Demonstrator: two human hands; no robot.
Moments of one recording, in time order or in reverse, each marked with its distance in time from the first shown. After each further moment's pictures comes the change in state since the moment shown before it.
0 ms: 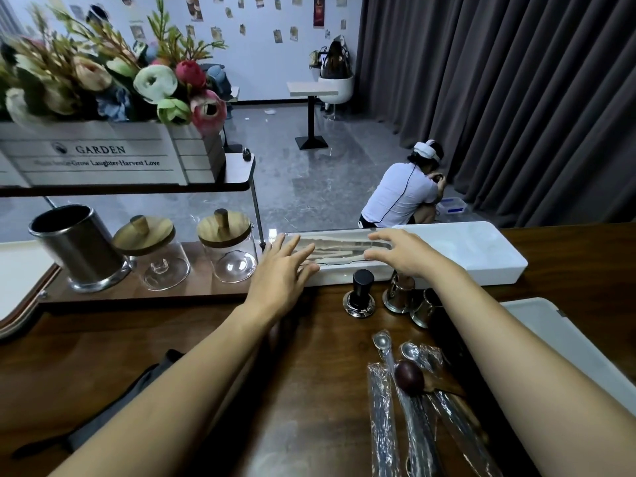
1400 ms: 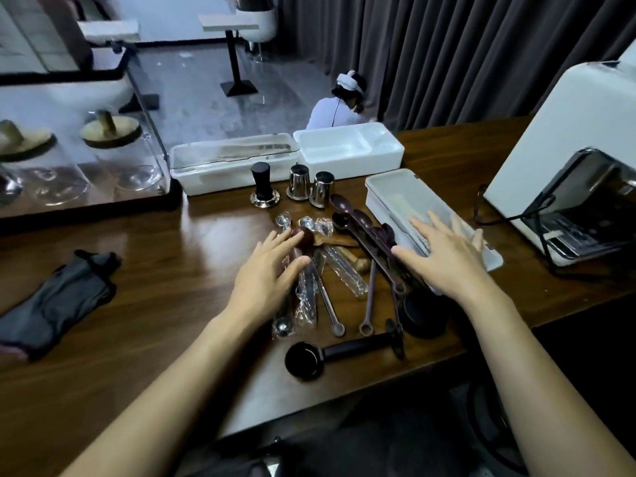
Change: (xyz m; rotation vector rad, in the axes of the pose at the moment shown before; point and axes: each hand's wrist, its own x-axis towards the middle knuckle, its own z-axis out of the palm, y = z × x) left_hand -0.186 0.160 0.046 -0.376 -0.196 -0.005; right_hand -0.307 0.136 -0.006 -0.391 0.239 0.317
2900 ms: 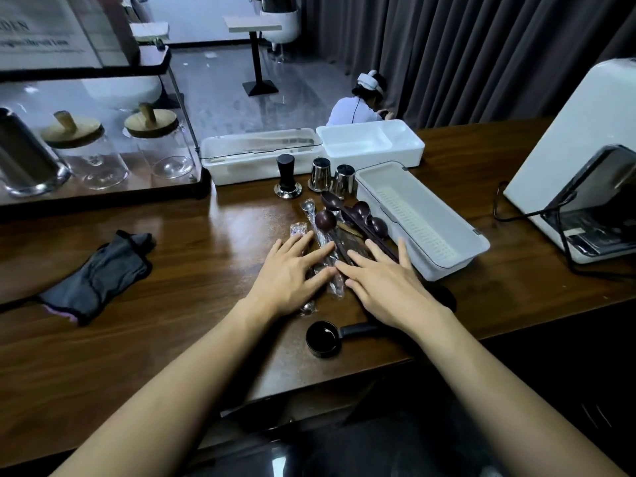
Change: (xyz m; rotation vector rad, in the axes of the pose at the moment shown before) left_hand -0.010 -0.021 0.011 0.396 -0.179 0.101; right_hand -0.056 -0.088 0.041 -0.168 -0.154 -0.483
